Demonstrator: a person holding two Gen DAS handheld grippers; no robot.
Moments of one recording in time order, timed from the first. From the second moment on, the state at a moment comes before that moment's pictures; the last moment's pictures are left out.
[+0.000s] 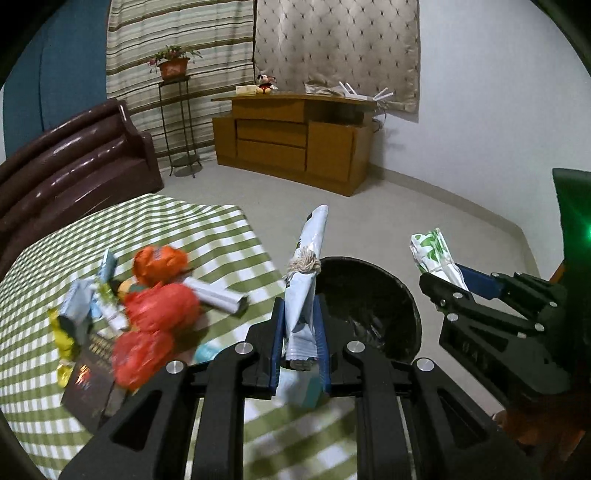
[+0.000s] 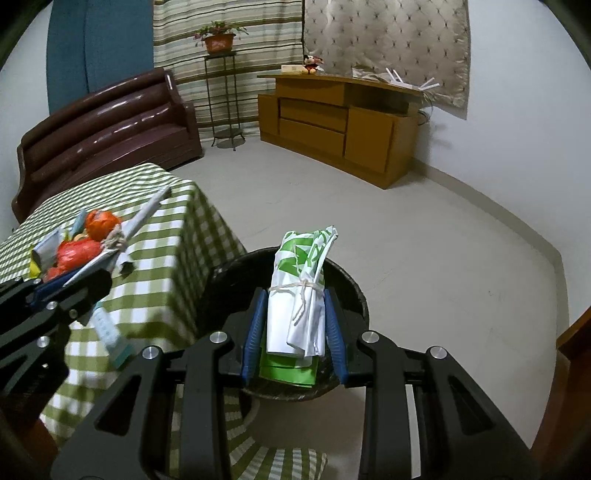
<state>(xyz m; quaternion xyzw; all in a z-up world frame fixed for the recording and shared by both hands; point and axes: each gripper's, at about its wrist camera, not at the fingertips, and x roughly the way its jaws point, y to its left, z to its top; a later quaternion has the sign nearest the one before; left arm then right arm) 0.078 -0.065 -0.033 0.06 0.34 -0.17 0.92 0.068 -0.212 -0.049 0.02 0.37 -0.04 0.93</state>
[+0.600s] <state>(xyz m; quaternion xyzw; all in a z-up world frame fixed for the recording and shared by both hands) 0.127 -0.116 -0.052 0.09 0.38 -0.14 0.91 0.111 -0.243 -0.082 0.05 0.39 -0.05 0.92</state>
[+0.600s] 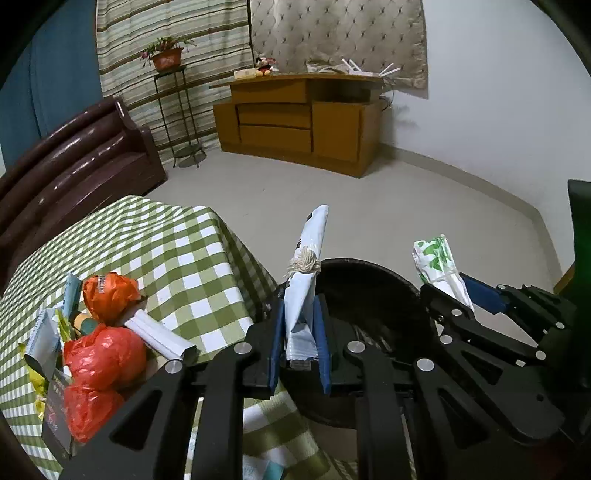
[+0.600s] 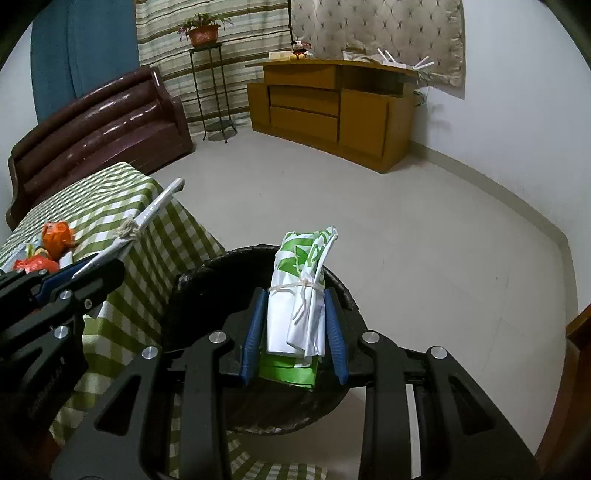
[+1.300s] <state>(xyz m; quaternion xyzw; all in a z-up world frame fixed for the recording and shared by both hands) 0.125 -0.108 -0.045 0.07 0.38 -0.14 0.91 0.101 -0.250 -0.075 0.06 0.38 -0.07 0.92</state>
